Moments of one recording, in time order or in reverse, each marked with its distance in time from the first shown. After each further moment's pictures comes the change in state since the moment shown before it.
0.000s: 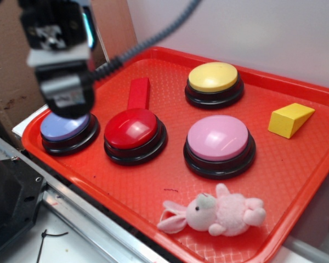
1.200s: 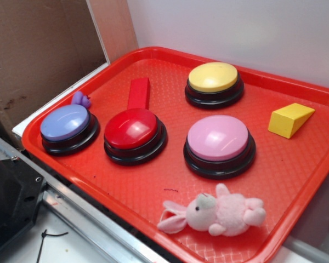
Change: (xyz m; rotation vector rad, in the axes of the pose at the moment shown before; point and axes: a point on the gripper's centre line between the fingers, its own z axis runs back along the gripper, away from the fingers) arm -0.092 0.133 0.040 0.028 -0.177 0.647
